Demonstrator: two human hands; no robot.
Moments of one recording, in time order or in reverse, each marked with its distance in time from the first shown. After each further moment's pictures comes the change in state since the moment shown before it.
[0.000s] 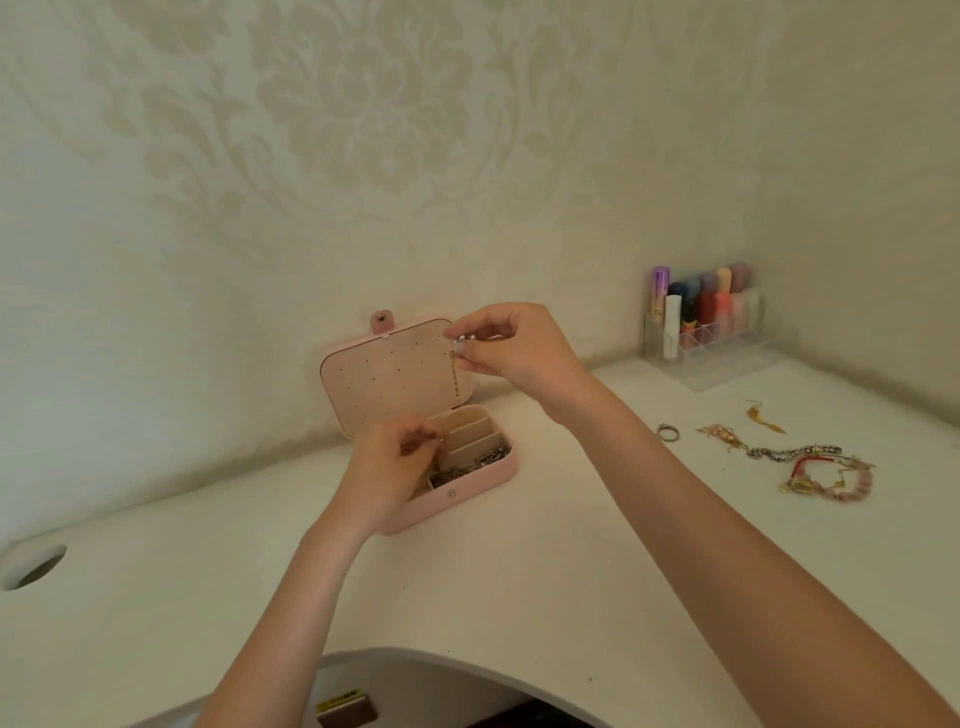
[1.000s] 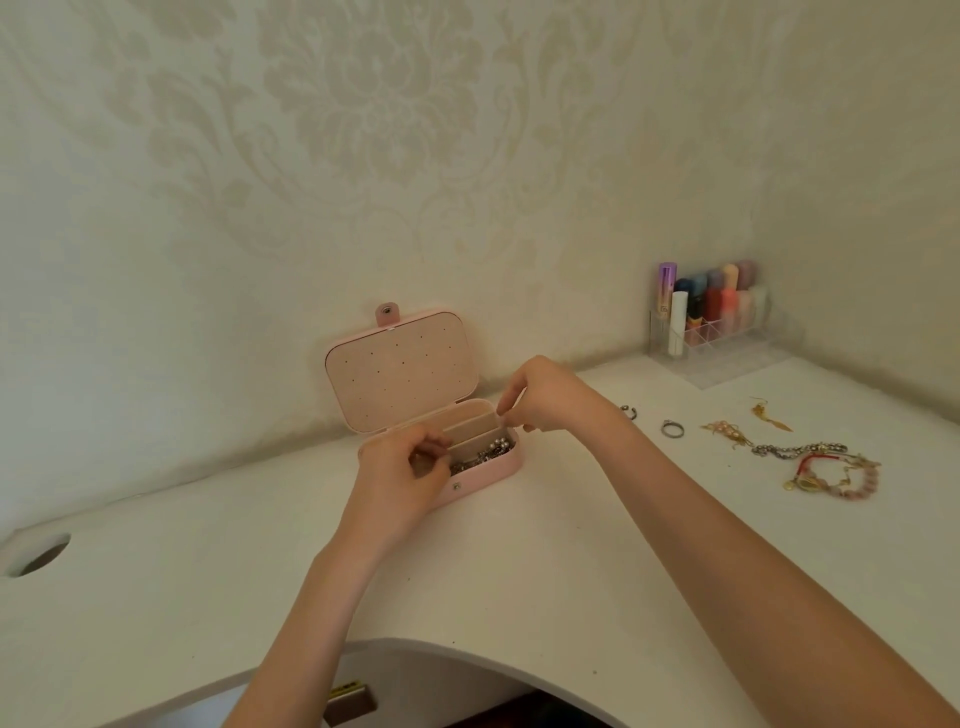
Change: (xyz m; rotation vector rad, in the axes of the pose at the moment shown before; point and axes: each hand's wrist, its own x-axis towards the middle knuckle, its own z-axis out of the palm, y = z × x) left_hand -0.012 -0.021 0.013 0.145 0.170 0.182; right_hand 0.000 0.035 -0.017 -0.843 -0.134 0.408
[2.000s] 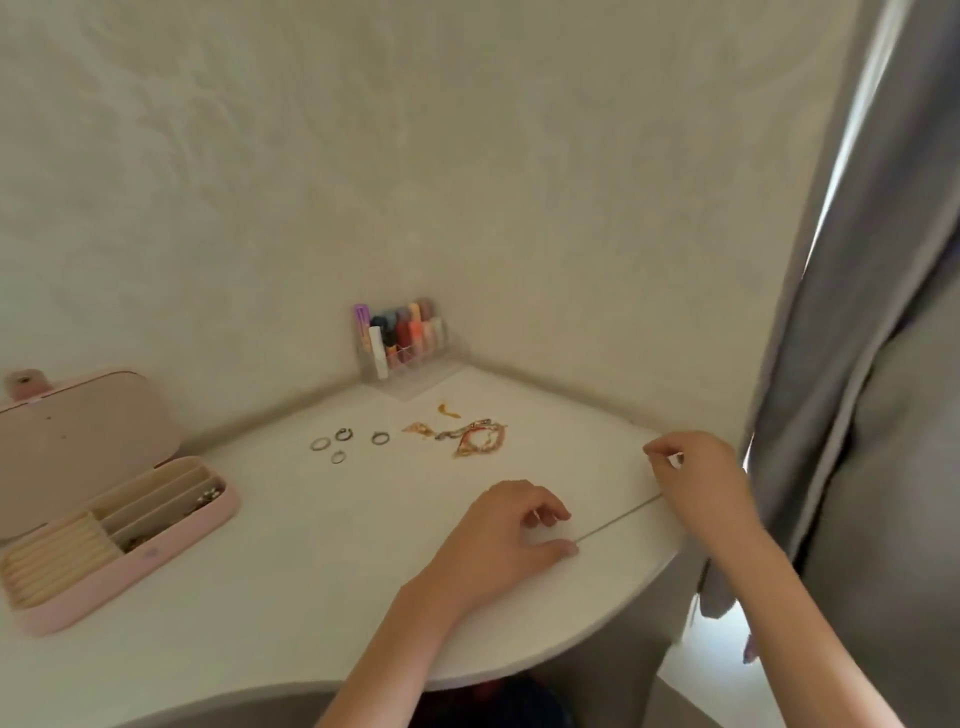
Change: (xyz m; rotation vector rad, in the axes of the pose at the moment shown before) left_hand -0.109 0.212 0.158 -0.274 -0.791 0.574; right_hand -0.303 0.226 -0.107 -0.184 0.994 0.477
